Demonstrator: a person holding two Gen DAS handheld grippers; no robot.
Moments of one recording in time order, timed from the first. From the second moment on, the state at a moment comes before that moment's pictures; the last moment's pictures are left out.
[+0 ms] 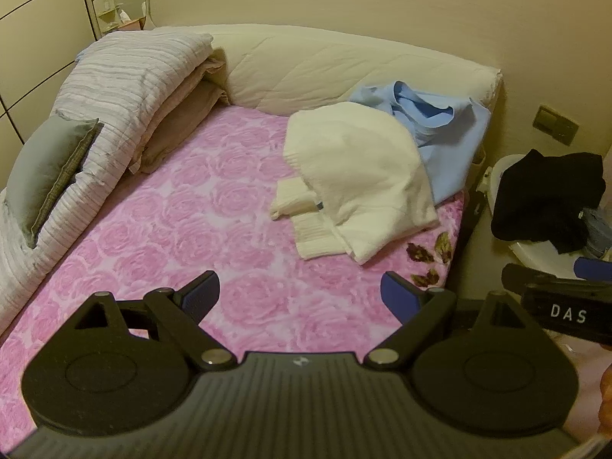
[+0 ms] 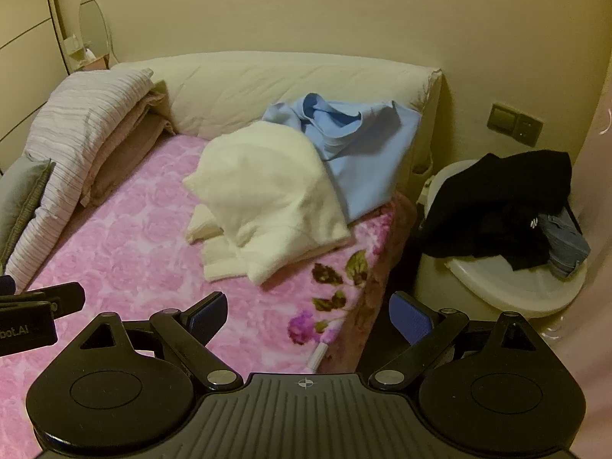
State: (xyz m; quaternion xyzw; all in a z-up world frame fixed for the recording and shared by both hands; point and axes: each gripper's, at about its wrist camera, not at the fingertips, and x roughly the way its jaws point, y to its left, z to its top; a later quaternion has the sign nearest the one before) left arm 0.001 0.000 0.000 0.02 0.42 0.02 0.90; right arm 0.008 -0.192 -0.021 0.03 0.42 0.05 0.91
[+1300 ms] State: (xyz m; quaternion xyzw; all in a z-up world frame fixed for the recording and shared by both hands) left arm 0.010 0.022 -0.004 0.01 0.43 0.01 0.90; right arm 0.009 -0.169 -0.017 0.01 0.41 0.03 0.91
